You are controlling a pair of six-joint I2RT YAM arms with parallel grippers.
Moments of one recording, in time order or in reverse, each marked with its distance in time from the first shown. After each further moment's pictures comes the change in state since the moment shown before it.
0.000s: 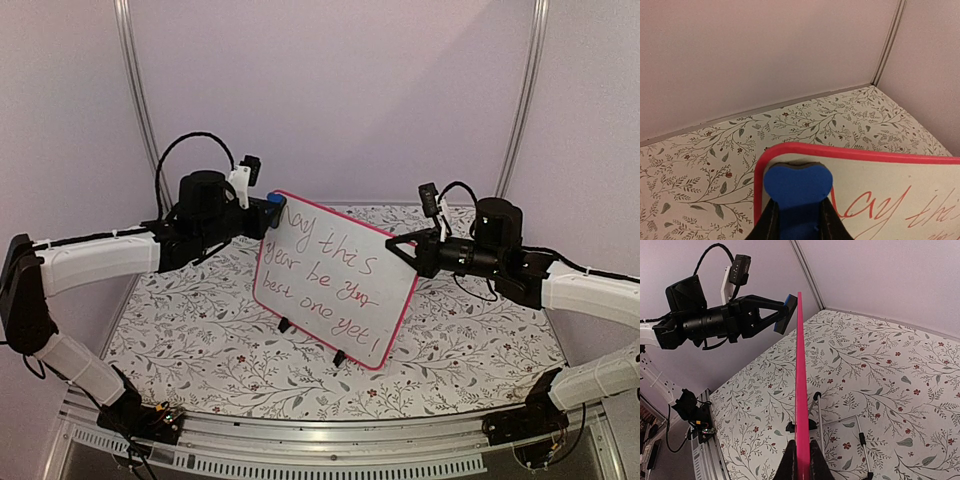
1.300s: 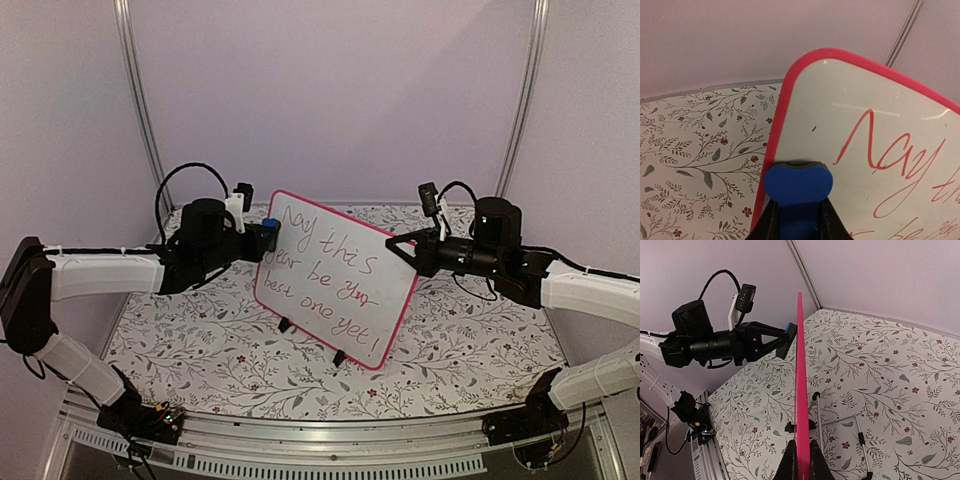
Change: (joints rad) left arm -0.001 0.001 -0.180 0.130 -0.023 -0.128; right arm 0.000 0.006 0.006 -0.006 0.010 0.009
